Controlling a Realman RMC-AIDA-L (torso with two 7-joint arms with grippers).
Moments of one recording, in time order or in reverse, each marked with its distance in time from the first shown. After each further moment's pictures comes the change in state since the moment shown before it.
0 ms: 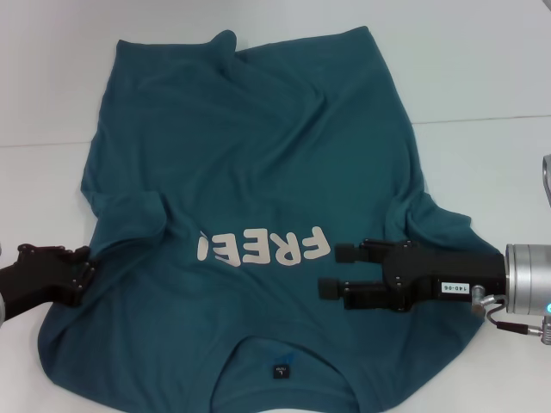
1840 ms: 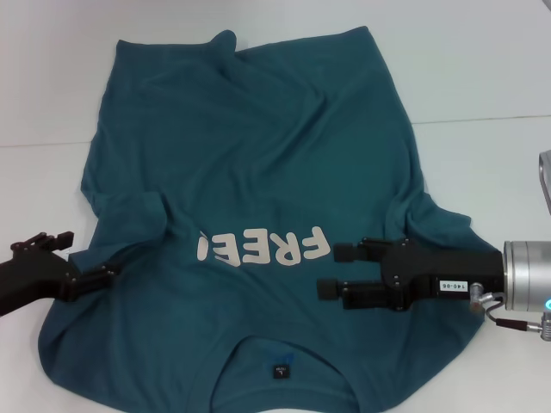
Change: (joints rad) left arm 0.010 0.000 -0.069 0.037 0.000 0.122 -0.090; right arm 0.009 0.000 -0.001 -0.011 -0.016 -0.001 0.007
